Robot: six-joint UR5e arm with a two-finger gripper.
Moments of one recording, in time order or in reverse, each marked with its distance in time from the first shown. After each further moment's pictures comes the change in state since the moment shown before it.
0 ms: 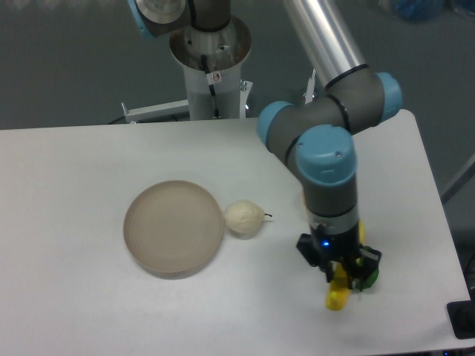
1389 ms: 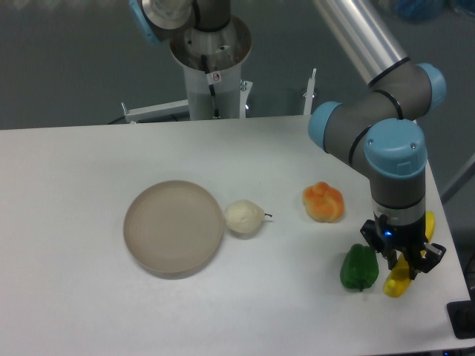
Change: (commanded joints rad) arm 0.190 -0.054 0.116 0.003 0.008 0.459
